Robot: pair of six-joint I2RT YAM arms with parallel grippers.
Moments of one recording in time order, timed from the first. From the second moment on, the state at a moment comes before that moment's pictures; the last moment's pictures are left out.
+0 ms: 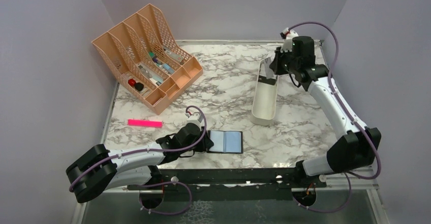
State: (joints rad) left arm -0.95 1.07 0.26 0.13 -0.08 -0.83; right arm 0.23 1.48 1.38 -0.47 -0.11 -0.03
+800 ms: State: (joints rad) left arm -0.95 1.05 0.27 0.08 -0.08 -0.79; right arm 0.63 1.07 0.73 -0.39 -0.24 1.05
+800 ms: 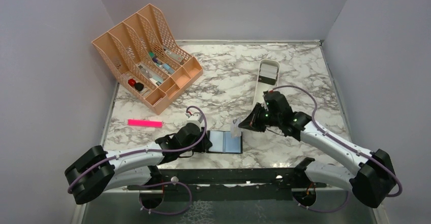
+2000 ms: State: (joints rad) left arm -0.95 1.05 0.29 0.03 -0.09 -0.77; right arm 0.83 1.30 0.45 0.12 -0.09 1.11
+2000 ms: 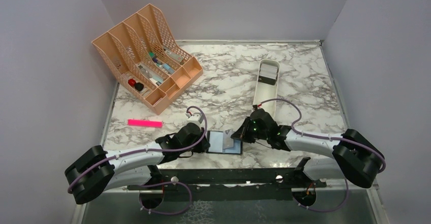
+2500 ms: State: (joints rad) left arm -0.95 1.05 0.29 0.02 -0.09 -0.77; right arm 0.83 1.23 0.33 0.29 -0.09 1.10
